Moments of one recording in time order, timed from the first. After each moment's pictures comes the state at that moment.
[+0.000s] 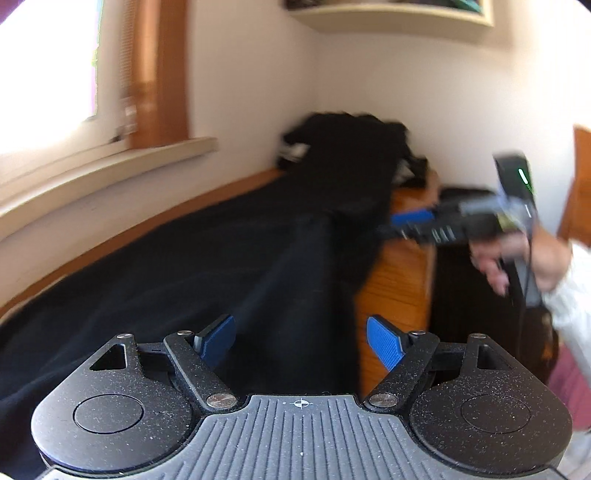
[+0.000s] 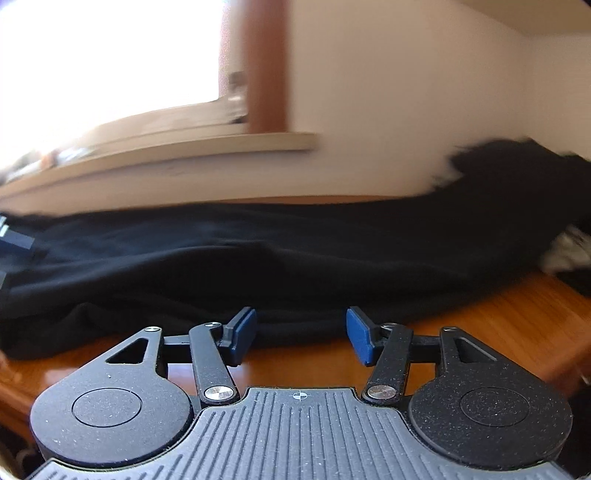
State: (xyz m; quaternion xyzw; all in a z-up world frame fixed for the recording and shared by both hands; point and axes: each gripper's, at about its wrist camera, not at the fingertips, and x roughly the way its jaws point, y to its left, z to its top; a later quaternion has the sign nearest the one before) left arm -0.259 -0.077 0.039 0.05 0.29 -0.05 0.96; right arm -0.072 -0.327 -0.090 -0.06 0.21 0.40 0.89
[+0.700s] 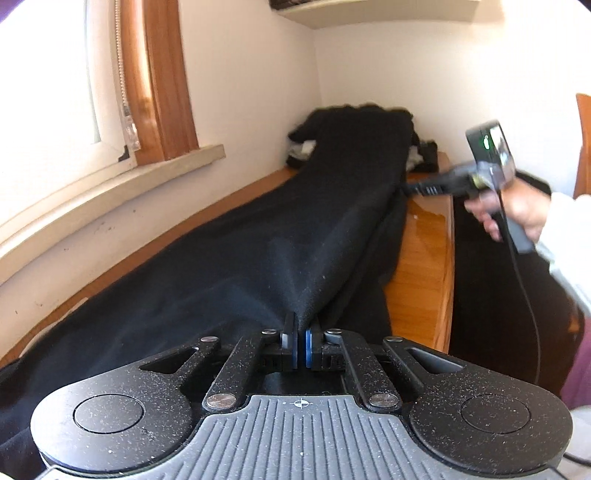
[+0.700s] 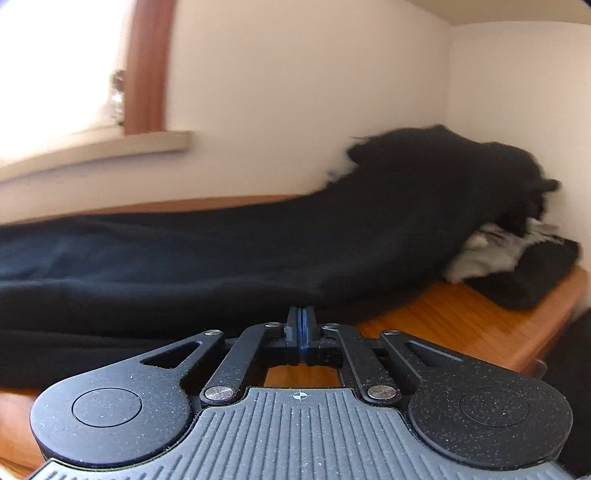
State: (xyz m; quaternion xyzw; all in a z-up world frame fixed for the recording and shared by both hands) left arm -0.267 -0.067 0.048 0.06 0.27 -0.04 0.96; right arm 0.005 -0.356 -0.105 -0.08 0.20 0.29 0.93
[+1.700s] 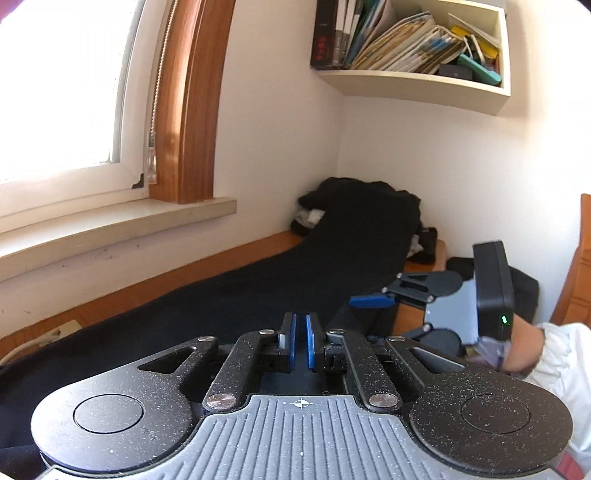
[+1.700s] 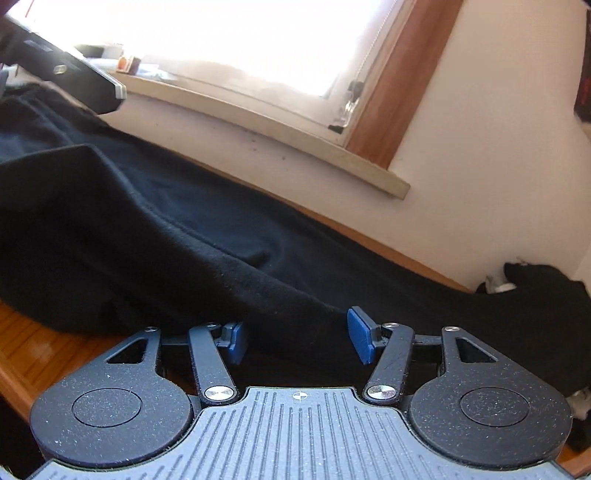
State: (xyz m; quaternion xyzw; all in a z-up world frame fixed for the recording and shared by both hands) left arm -0.259 -0.047 0.081 -0.03 0.20 -0.04 0.98; right arm -0.109 -0.256 -0.109 -0.27 0.09 0.45 0.85
